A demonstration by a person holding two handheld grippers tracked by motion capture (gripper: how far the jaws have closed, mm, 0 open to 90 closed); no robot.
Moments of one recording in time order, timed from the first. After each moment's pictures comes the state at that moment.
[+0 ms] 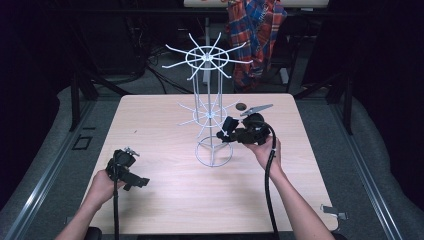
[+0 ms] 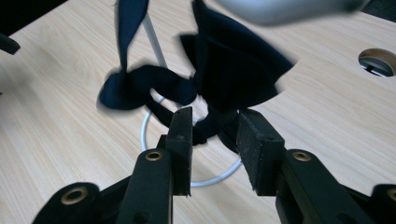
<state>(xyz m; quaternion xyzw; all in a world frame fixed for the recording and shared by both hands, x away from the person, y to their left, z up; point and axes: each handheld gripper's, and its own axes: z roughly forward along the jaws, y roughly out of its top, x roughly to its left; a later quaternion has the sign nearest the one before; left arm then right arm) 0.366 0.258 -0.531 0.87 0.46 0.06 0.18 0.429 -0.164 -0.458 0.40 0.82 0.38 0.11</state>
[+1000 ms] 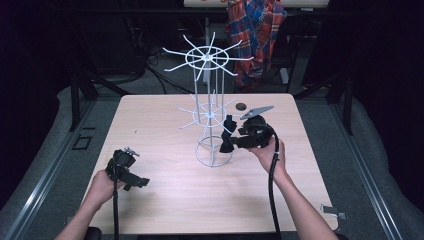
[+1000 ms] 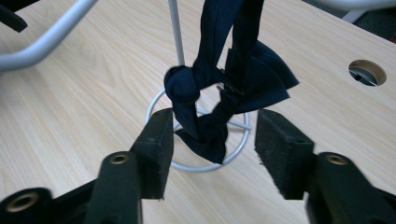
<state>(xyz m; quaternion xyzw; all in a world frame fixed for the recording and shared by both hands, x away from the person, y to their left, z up) 0.365 0.259 -0.531 0.87 0.45 0.06 0.18 0.409 -0.164 -0.443 0.37 0.85 0.36 0.14</state>
